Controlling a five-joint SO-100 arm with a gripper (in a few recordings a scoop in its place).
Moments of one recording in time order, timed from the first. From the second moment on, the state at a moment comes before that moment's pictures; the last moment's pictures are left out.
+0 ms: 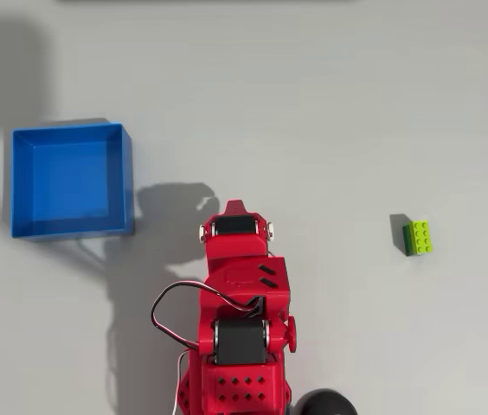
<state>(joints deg) 2.6 185.7 180.0 47.9 -0.2</state>
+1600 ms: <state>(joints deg) 1.6 185.3 178.9 47.9 1.2</state>
